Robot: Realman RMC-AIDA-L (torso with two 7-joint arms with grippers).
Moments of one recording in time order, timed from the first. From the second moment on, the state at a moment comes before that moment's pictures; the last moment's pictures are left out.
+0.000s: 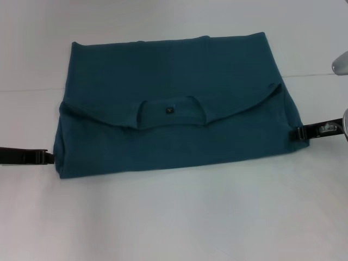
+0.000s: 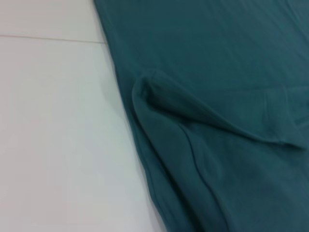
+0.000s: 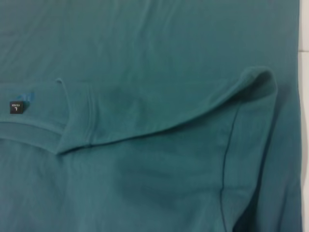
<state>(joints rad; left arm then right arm) -0.69 -2.07 0.63 0.79 2.61 1.15 -2.31 0.73 2.02 -0.70 -0.67 -2.62 -0.97 2.32</state>
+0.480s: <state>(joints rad) -0.68 -2.09 0.63 0.83 2.56 1.19 -2.31 0.73 2.02 -0.70 -0.67 -2.62 -0.96 2.32</state>
